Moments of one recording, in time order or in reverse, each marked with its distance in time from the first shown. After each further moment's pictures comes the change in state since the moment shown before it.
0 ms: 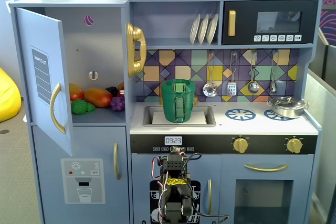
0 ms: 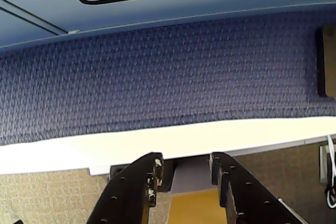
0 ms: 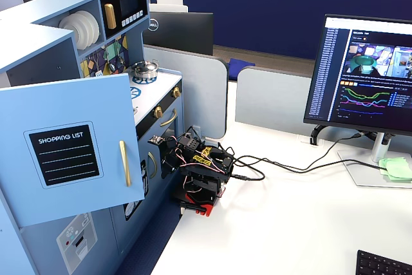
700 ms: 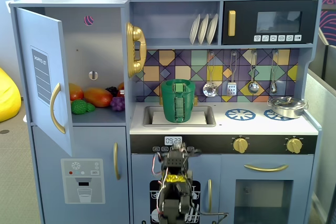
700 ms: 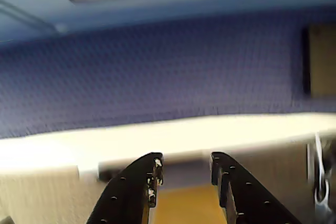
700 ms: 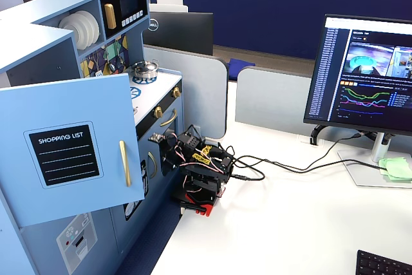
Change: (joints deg) arm 2.1 -4.6 -8.9 -5.7 -3.7
